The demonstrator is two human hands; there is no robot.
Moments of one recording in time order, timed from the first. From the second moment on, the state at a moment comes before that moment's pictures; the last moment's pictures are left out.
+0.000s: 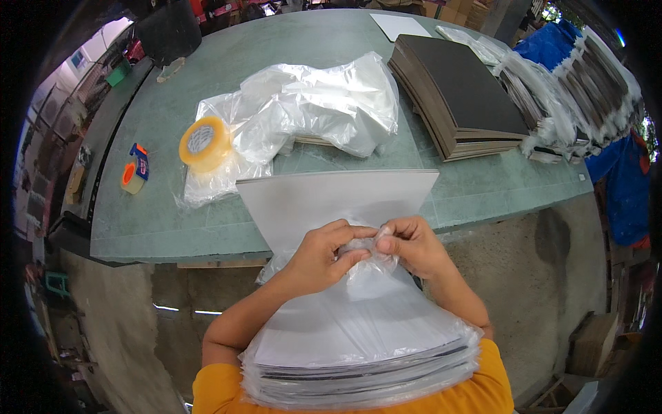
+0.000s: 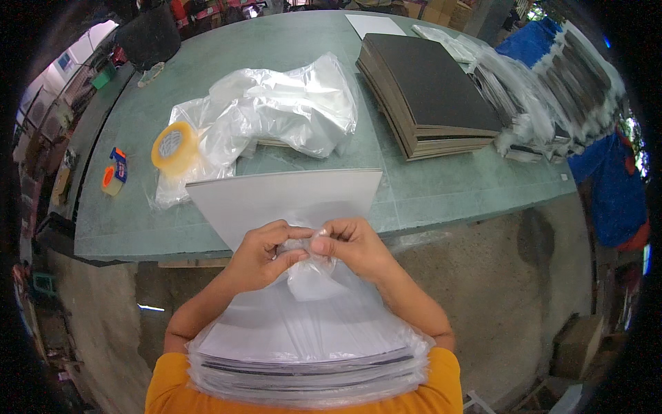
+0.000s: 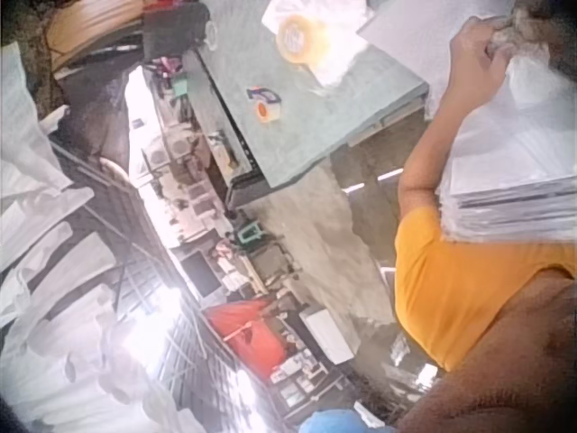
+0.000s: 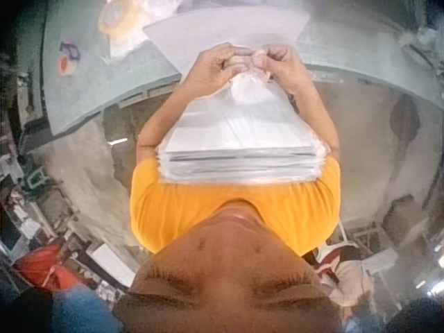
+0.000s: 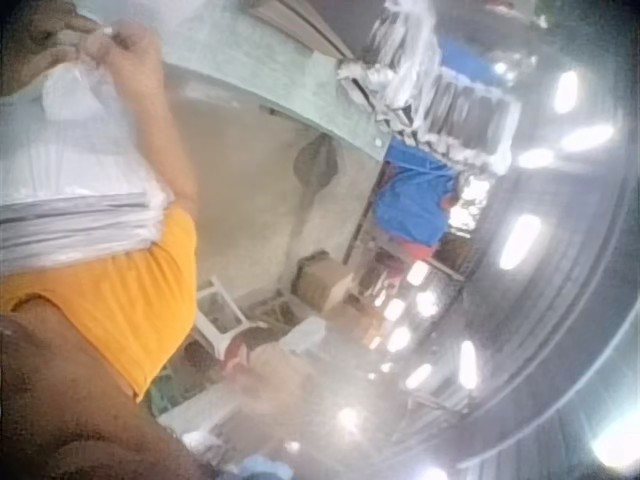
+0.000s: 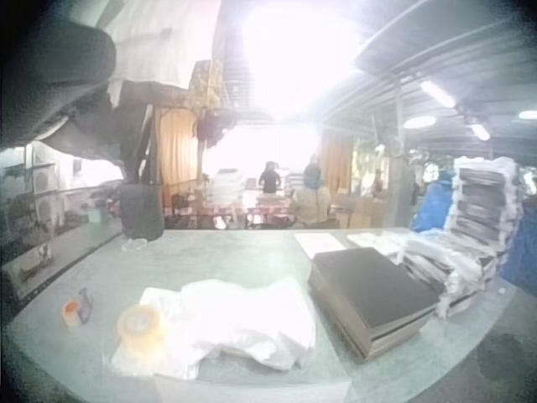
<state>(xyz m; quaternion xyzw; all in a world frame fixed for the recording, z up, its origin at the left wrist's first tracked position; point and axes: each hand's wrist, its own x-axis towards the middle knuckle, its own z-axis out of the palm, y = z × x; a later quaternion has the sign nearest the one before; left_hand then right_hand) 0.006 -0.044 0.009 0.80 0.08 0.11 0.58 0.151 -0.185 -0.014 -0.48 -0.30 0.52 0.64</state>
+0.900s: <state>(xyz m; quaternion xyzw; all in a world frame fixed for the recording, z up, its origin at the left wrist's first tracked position) -0.029 -0.010 0.002 0.77 0.18 0.24 0.56 0.127 -0.161 0.008 -0.41 -0.07 0.50 0.76</state>
